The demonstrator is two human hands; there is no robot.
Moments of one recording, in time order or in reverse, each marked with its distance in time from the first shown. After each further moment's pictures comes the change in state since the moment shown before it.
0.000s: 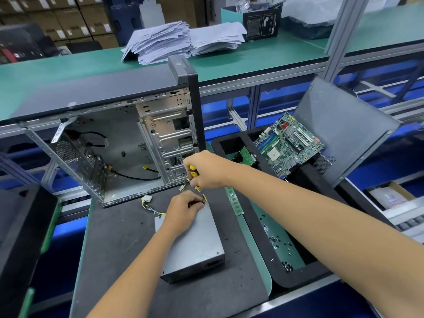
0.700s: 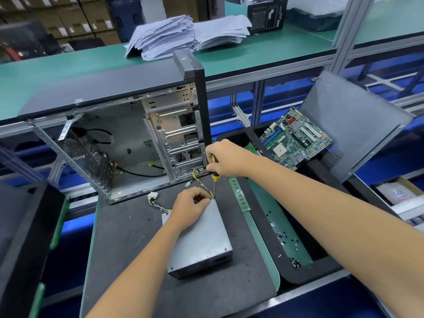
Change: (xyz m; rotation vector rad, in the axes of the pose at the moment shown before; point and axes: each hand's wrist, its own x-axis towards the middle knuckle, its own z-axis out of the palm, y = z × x) left_hand 0.002 -0.002 -0.005 -0.047 -0.054 -0.059; right_hand 0.000 0.028 -0.006 -0.021 0.077 0.107
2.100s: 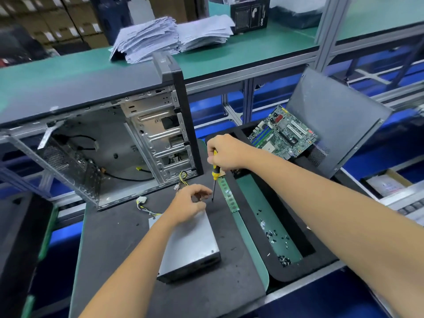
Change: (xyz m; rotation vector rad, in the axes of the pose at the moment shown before) left_hand 0.013 0.029 0.005 -0.046 -0.224 0.013; right_hand -0.013 0.027 -0.024 0.125 0.029 0.112
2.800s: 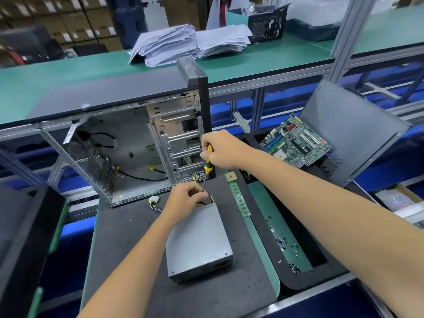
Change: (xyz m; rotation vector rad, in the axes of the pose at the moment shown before) left_hand -0.013 -0.008 -0.032 -0.049 0.240 0.033; right_hand 0.016 -0.047 0.007 -0.007 0.093 -0.155
